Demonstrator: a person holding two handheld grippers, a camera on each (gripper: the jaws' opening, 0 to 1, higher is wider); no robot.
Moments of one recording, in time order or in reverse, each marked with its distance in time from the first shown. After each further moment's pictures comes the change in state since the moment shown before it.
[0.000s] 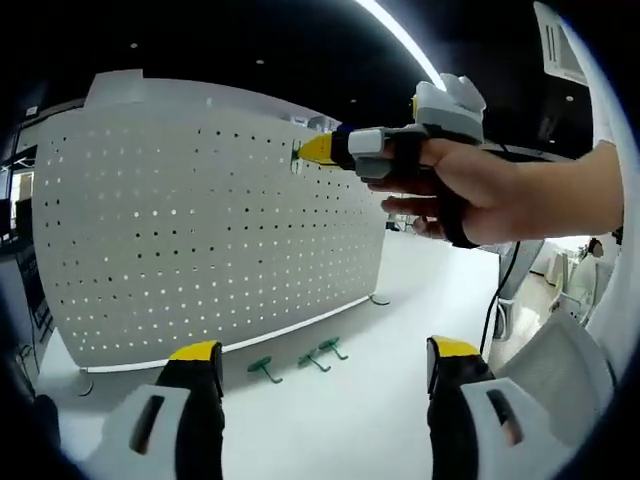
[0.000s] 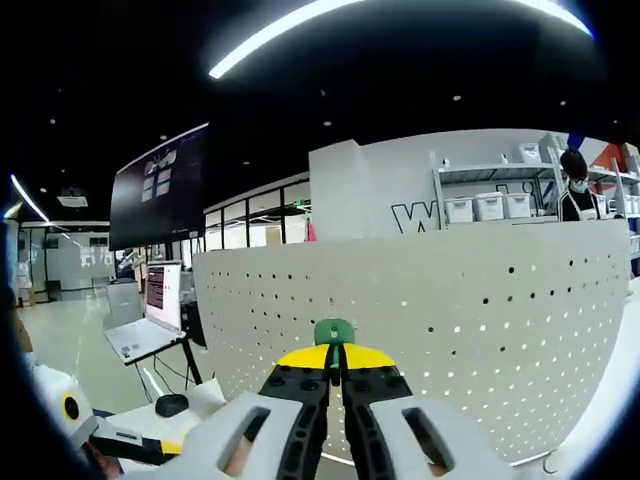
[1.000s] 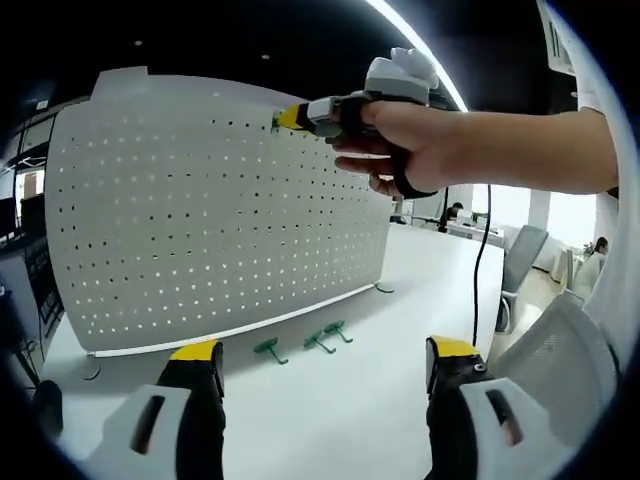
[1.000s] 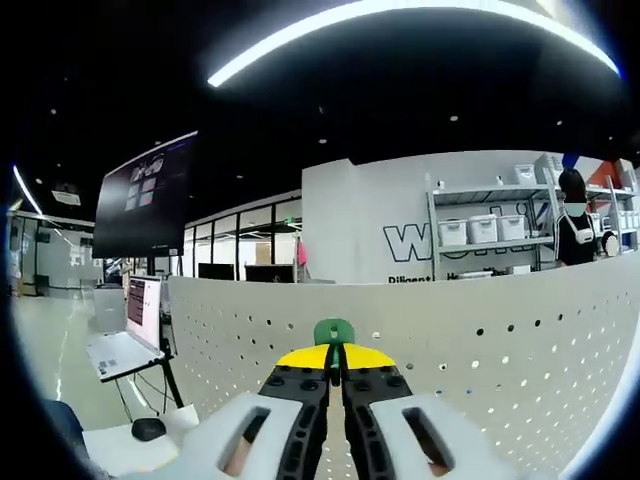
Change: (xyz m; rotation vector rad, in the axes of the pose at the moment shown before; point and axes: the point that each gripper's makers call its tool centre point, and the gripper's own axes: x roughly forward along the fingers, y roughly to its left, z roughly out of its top) left arm -0.013 0.002 -0.017 -0.004 0.021 0.023; right arm 0.048 -0.007 0.030 -0.040 -0.088 -0.054
